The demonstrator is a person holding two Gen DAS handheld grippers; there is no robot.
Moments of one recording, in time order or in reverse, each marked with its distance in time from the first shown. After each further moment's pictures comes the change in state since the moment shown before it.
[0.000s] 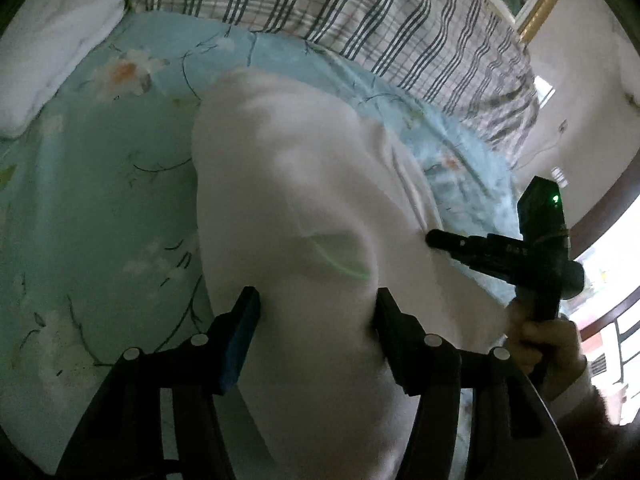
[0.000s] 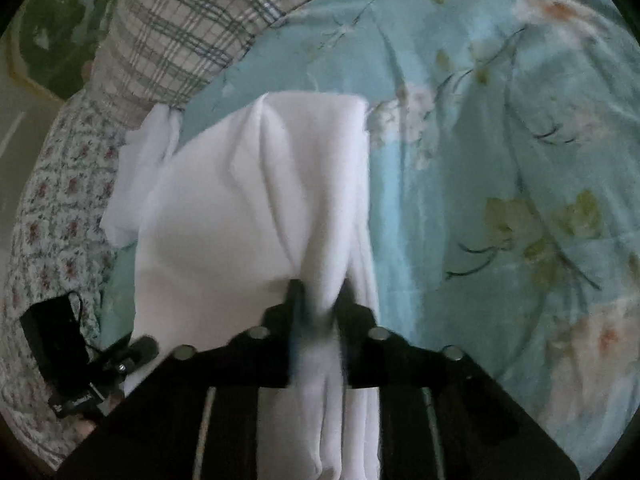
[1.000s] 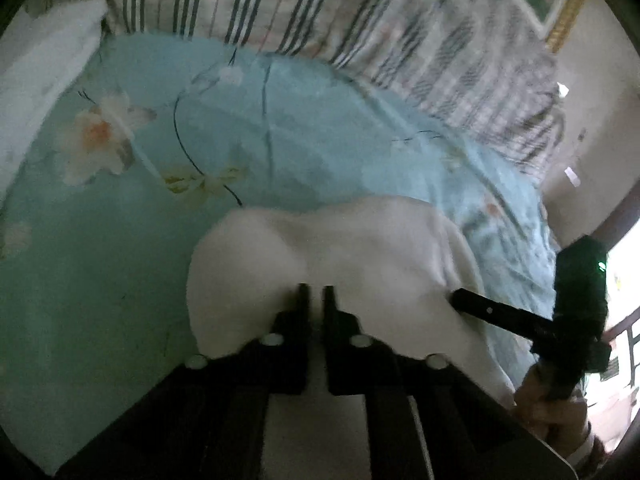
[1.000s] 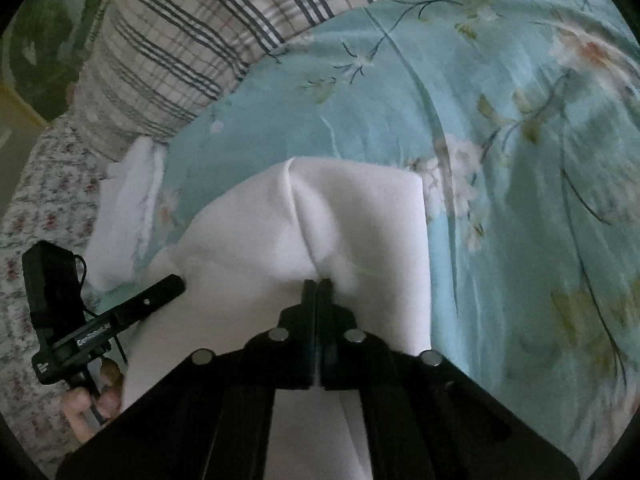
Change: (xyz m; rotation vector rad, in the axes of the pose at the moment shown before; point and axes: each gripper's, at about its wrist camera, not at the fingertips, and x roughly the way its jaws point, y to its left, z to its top) left arm 0.042 0.024 0.094 0.045 -0.019 0.059; right arm 0.031 0.028 0.030 0.019 -0.109 -0.018
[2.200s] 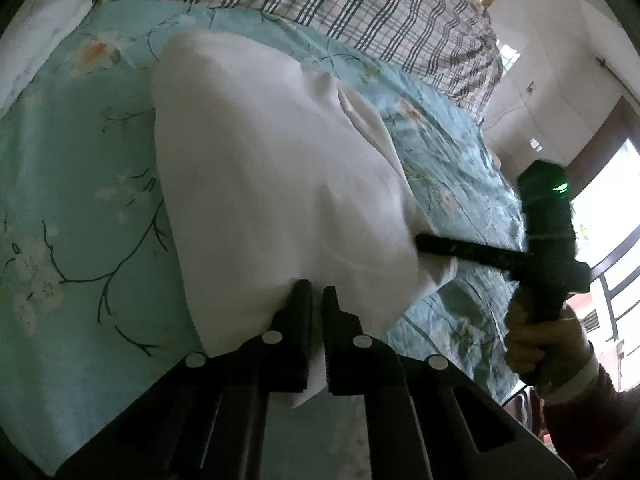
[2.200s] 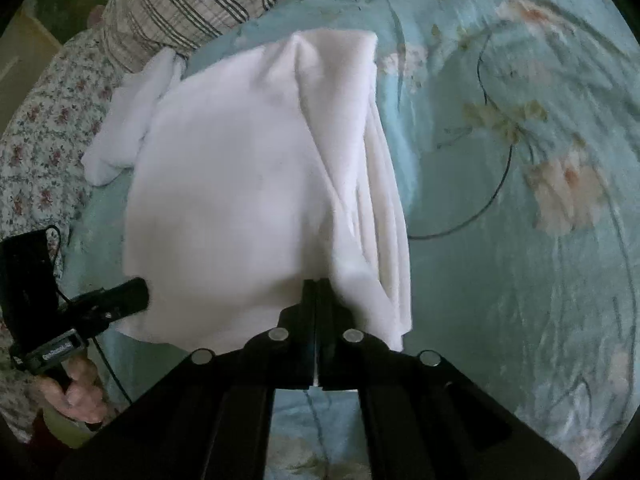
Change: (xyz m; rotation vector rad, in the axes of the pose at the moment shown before) left arm -0.052 -0.041 -0.142 0.064 0.100 -0.123; right arm -0.074 0.003 -0.116 -0.155 0.118 -0.100
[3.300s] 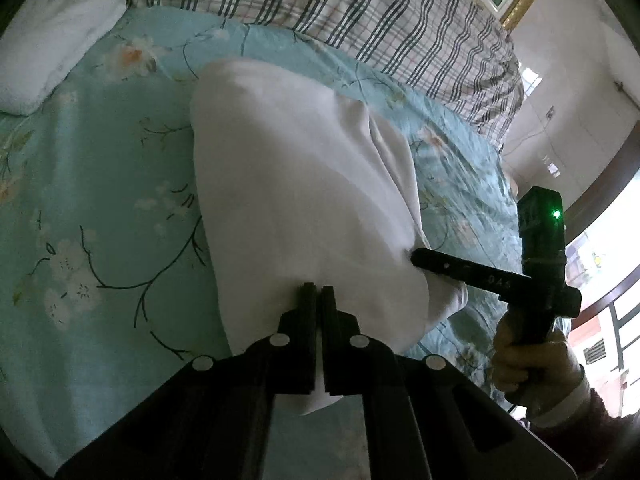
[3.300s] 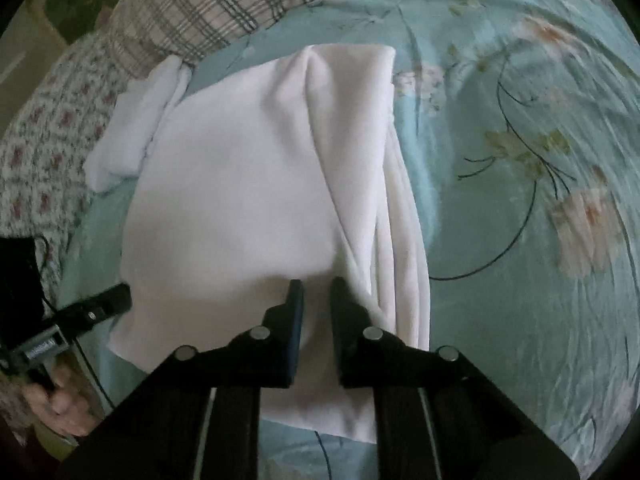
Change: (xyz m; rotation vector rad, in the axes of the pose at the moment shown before) left arm -0.016 0.009 0.008 -0.082 -0.062 0.054; right arm 0.004 -0.004 -0.005 -0.009 -0.035 -0.005
